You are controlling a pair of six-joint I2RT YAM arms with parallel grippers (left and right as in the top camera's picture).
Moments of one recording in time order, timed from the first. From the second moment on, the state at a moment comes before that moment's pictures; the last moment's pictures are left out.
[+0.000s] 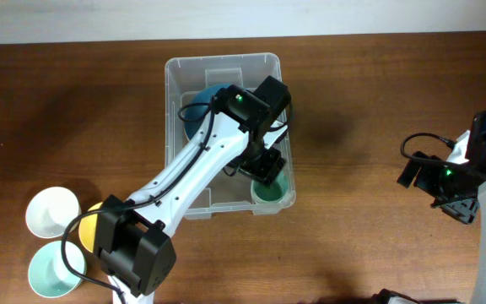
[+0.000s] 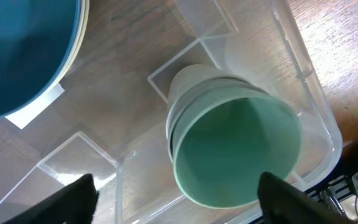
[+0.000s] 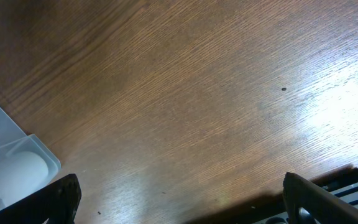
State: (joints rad) left arm -0.67 1.98 1.87 -1.41 0.12 -0.08; right arm -0.39 1.34 1.29 -1.37 -0.12 0.22
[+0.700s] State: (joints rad) left arm 0.12 1.63 1.88 -1.50 -0.09 -0.31; right arm -0.39 1.34 1.29 -1.37 -0.12 0.22
